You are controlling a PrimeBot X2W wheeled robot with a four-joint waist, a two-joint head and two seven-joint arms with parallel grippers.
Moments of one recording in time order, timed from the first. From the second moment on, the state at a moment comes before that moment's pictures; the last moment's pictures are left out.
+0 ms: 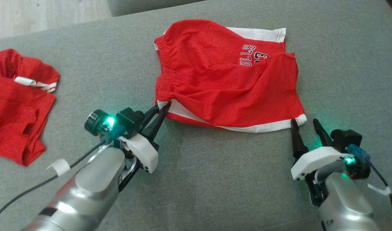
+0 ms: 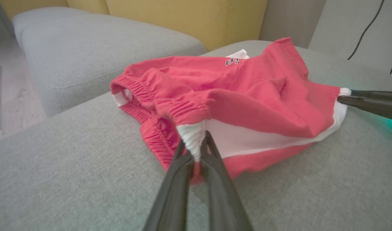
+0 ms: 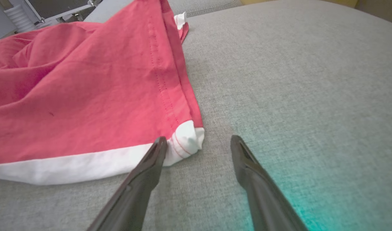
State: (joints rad) left arm -0.70 0.24 -0.93 0.76 -0.54 -0.13 -0.25; right arm -0.38 -0.05 0.03 0.83 0.18 0.13 -0.25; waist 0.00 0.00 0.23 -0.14
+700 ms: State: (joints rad) left arm -0.65 0.26 -0.83 0.70 -0.53 -0.11 -0.25; right arm -0.46 -0.05 0.06 0.80 0.26 0.13 -0.25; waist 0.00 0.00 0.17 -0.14
